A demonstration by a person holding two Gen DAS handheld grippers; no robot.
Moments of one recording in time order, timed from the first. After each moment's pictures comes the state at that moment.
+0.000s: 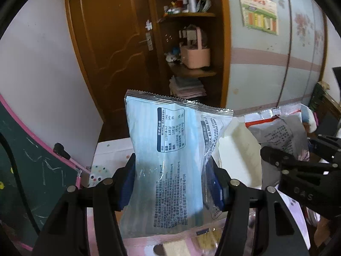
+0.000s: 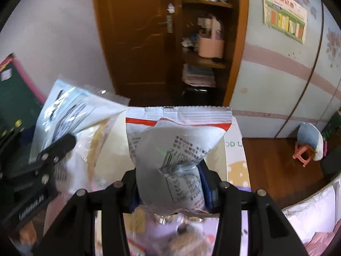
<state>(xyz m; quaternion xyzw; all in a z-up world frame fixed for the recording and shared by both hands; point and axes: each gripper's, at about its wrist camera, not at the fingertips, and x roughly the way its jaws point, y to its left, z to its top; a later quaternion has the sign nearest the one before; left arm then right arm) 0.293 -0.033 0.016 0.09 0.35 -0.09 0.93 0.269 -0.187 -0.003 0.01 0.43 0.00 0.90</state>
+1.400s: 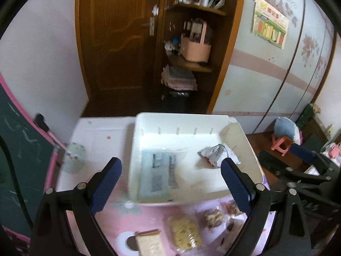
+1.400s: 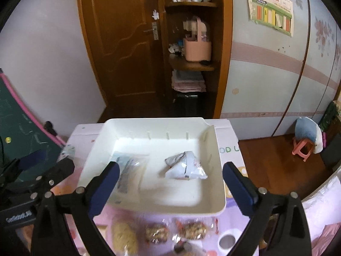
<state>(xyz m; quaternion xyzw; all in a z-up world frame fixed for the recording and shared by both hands) 0.282 -0.011 -0.005 0.00 0.38 -0.12 0.92 0.241 -0.204 -0.002 0.04 0.38 -0.01 0.92</state>
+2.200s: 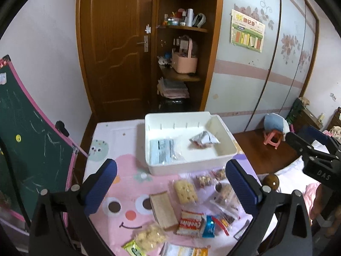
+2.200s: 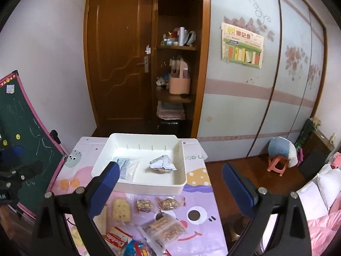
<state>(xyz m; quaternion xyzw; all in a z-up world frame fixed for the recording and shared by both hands) 0.128 0.042 0.072 0.01 0.35 -0.15 0.93 0.066 -0.209 0.074 0.00 0.29 -0.07 0.95</state>
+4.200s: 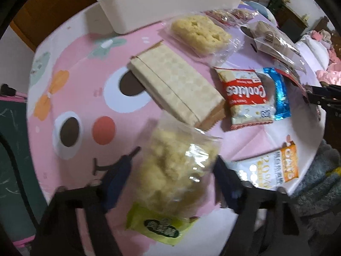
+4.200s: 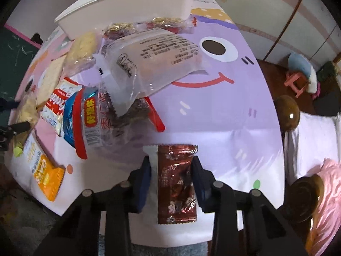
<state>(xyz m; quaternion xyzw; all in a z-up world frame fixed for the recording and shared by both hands) 0.152 0.062 -0.222 0.19 0.59 -0.25 0.74 0.030 -0.230 -0.209 0.04 0.60 -0.04 0.80</state>
